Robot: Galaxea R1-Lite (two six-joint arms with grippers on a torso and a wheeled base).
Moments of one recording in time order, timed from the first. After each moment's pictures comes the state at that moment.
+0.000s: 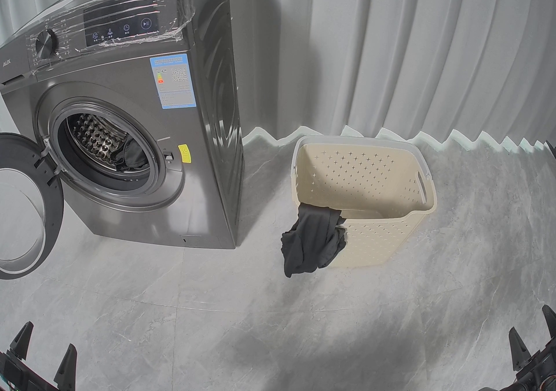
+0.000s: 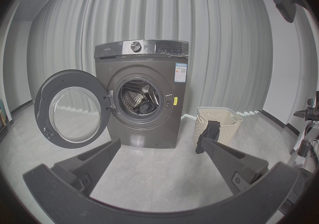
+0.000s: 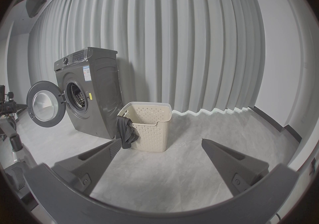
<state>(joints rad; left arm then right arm) 0.00 0.02 -0.02 0.01 -0.01 -0.04 -0.01 0.02 -0.02 0.05 0.03 -0.01</state>
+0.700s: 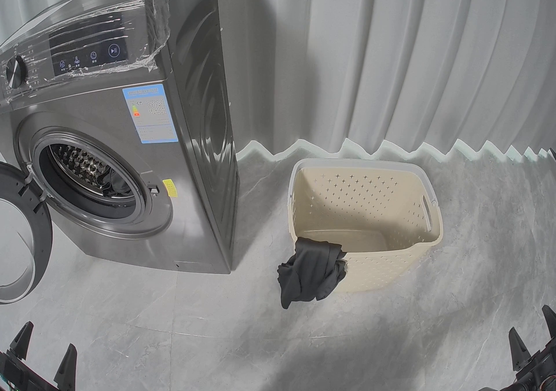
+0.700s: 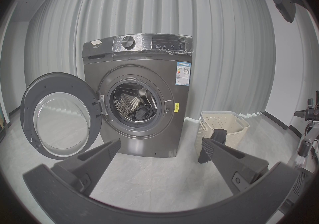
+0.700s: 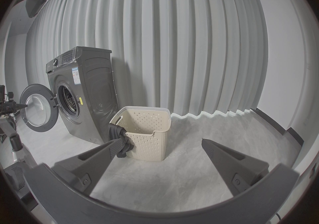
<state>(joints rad) 0.00 0.02 -0.02 0.01 -0.01 -0.03 -0.01 0.02 -0.02 0.05 0.03 -0.01</state>
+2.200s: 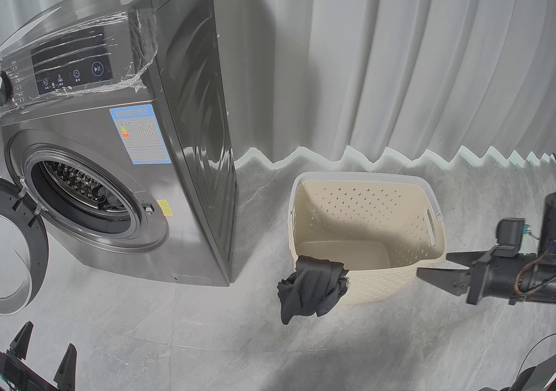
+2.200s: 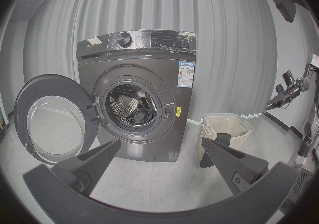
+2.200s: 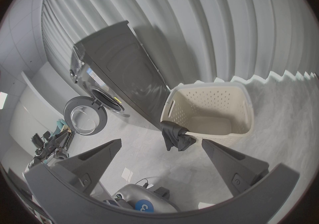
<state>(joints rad) 0.00 0.02 -0.02 0.01 -0.01 -0.03 0.43 1.24 -0.39 -0.45 0.20 0.28</state>
